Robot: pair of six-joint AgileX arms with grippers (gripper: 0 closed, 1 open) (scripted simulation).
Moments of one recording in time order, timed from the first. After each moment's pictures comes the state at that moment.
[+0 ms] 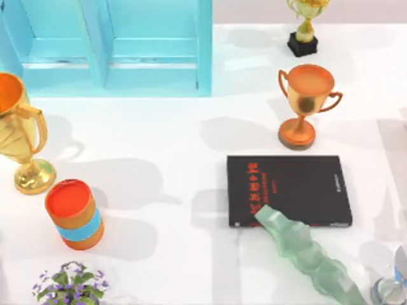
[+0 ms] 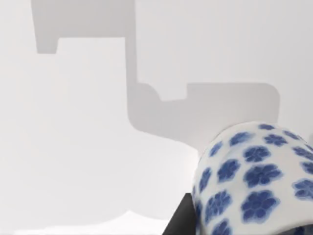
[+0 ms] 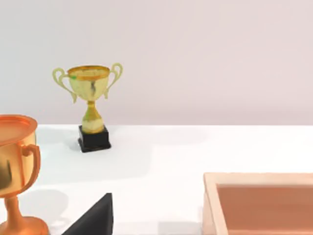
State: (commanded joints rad) left arm 0.90 1.81 1.08 -0.84 0.00 2.50; right arm 0.00 0.00 0.00 0.00 0.00 0.00
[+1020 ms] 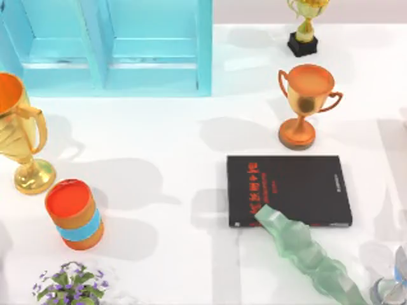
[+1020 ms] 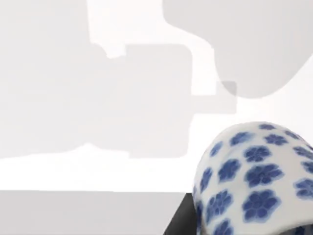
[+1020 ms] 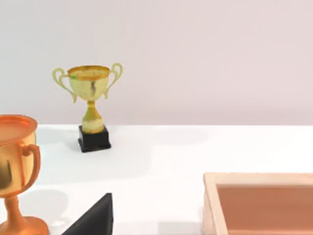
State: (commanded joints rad) left arm 0.88 1.75 1.23 -1.04 0.00 2.47; right arm 0.00 0.00 0.00 0.00 0.00 0.00
